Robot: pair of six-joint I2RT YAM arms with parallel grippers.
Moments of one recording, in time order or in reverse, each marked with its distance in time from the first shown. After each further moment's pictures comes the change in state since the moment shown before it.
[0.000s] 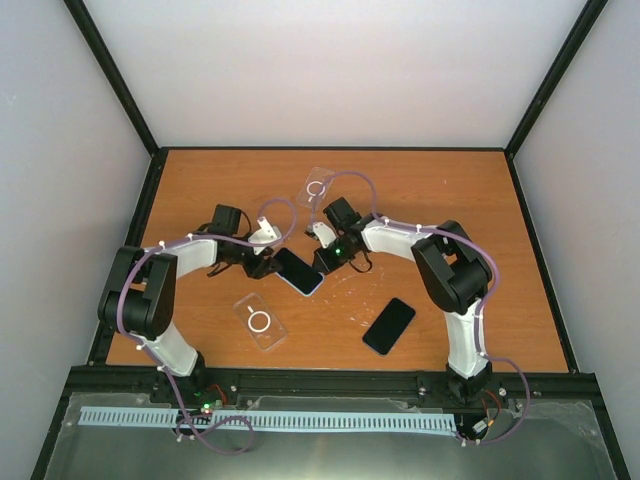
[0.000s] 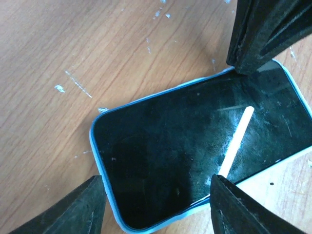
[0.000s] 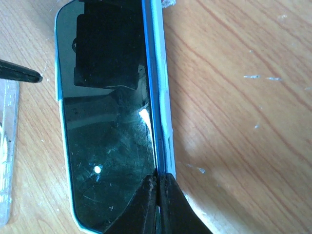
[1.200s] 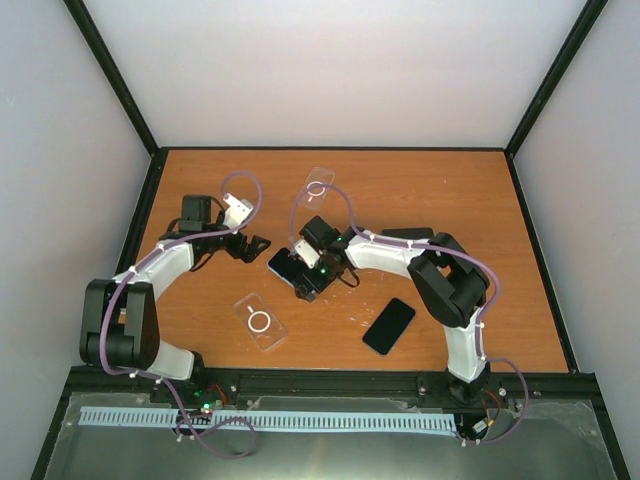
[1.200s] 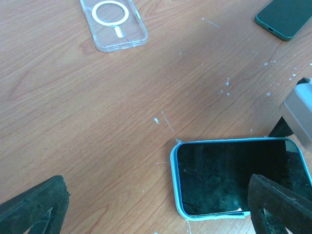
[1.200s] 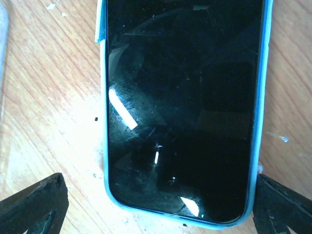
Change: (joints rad) left arm 0.142 -0.205 -0.010 0.063 0.011 -0.281; right arm 0.165 -0.080 0.004 -0.090 0.216 -0.035
